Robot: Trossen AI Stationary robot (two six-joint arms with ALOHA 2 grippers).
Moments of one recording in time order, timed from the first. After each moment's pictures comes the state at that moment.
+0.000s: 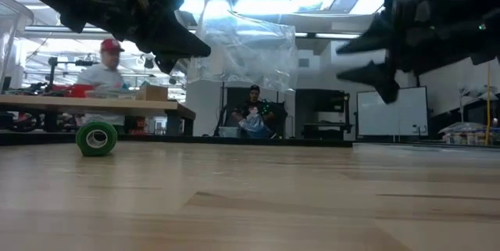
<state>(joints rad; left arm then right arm) -0.01 1.23 0.45 0.45 0.00 -0.21 -0.05 1.10 0.19 0.71 0.06 0.70</state>
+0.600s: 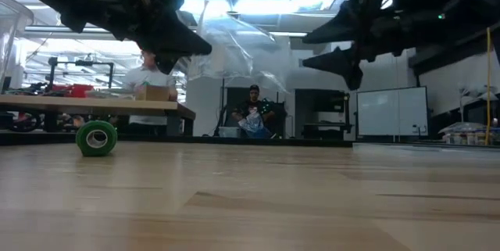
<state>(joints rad) -0.01 1.23 0.45 0.46 0.00 -0.25 -0.05 1.34 0.40 0.73 -0.02 0.54</state>
